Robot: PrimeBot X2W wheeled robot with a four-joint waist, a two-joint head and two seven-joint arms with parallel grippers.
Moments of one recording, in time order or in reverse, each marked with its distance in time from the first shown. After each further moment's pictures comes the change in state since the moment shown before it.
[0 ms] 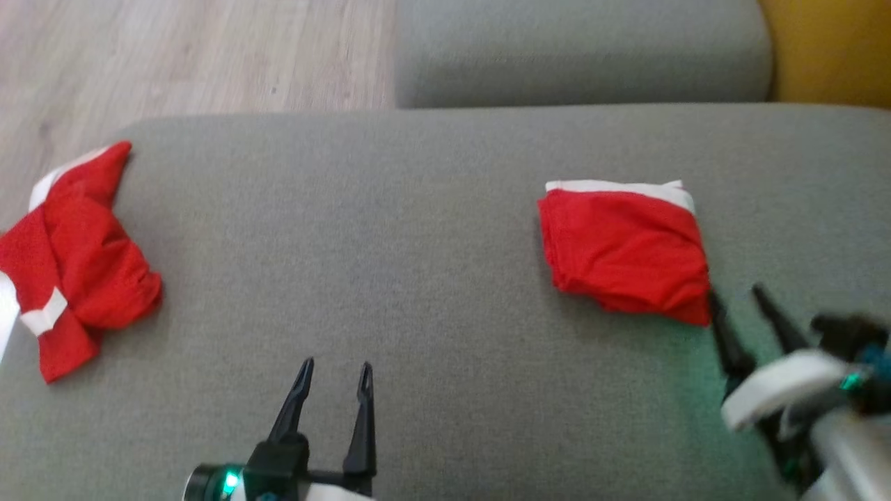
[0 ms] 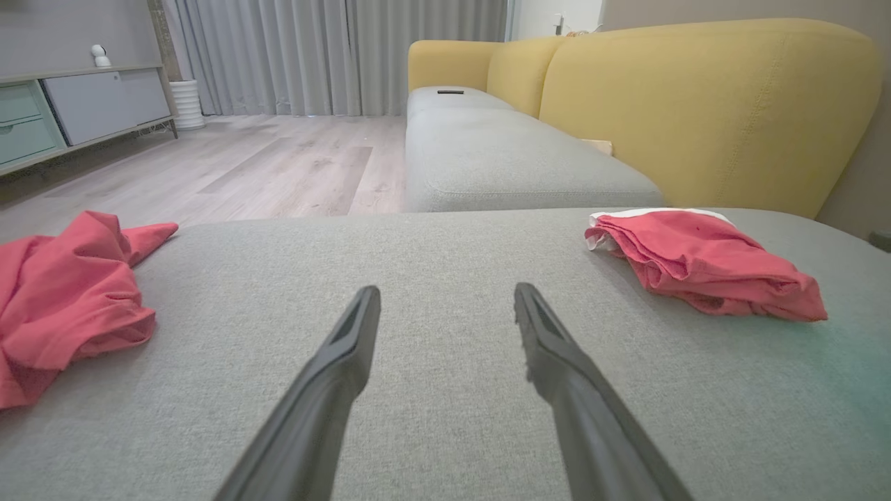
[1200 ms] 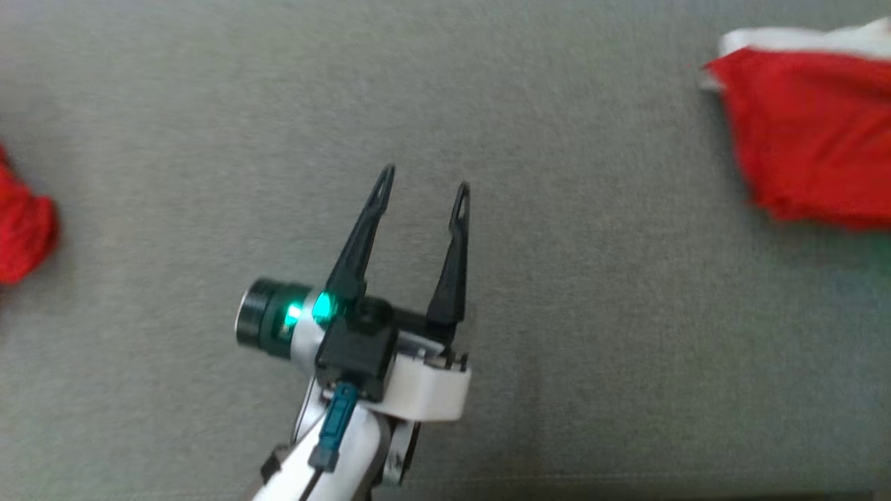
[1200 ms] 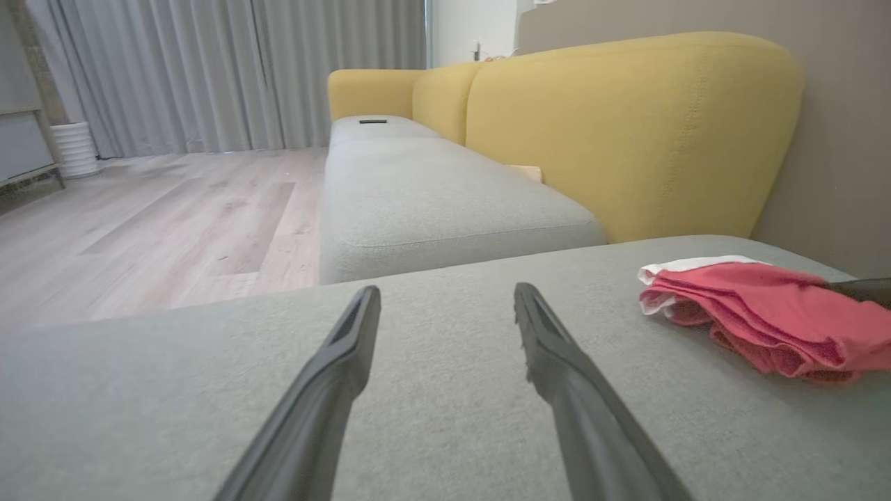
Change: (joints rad) left arm -0.452 -0.004 -0.248 -0.098 0.039 0.154 0.000; right arm -0.569 -0.528 0.370 0.237 0.357 0.000 0.196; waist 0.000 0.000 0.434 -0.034
